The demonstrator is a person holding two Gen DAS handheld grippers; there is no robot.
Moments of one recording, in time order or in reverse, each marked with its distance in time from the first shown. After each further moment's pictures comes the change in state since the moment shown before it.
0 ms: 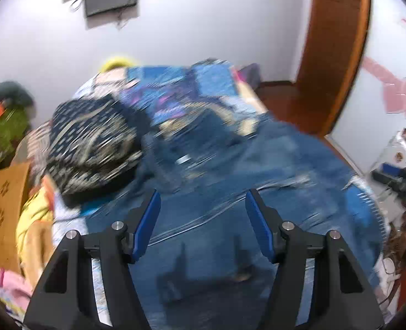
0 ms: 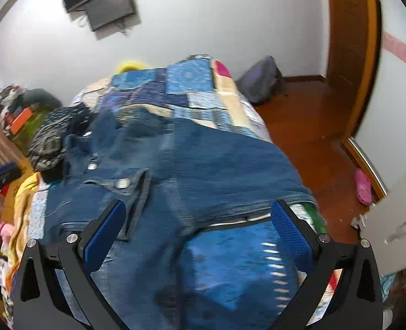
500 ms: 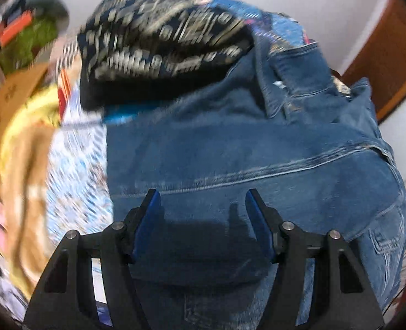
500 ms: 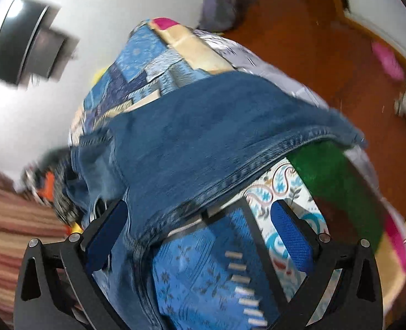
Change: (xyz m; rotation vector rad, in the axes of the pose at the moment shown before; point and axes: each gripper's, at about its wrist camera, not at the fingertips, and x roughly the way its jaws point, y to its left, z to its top) left arm 0.088 0.104 -0.081 -0.314 0.257 0.046; right arm 0.085 -0.120 -0.015 0.571 0.275 0.280
